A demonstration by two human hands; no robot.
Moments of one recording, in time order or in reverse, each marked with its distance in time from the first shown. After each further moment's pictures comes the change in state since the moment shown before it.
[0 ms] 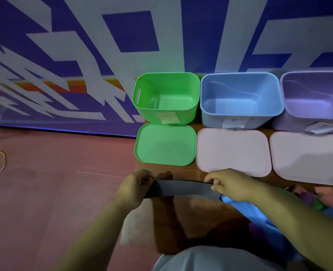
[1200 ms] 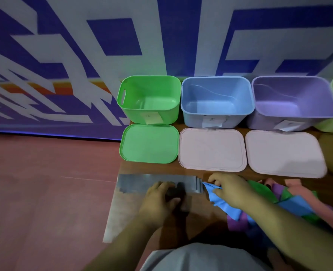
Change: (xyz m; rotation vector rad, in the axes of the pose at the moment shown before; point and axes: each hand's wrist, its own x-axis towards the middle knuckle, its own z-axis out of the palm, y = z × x) left_hand -0.039 0.064 0.098 -0.068 -0.074 0.096; right_hand -0.061 0.030 0.016 0.041 0.210 0.205
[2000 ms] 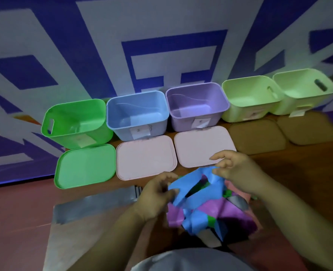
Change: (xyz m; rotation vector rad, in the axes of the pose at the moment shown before) left_hand 0.010 0.181 0.074 -0.634 -0.272 0.213; right_hand -0.149 0.112 -0.108 0.820 0.426 0.150
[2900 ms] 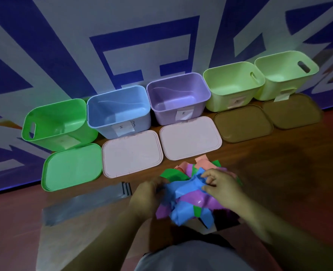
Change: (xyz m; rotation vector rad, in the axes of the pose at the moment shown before) left_hand 0.010 -0.025 0.025 0.620 0.006 0.109; right_hand -0.015 0.110 0.013 -0.318 0.108 -0.016
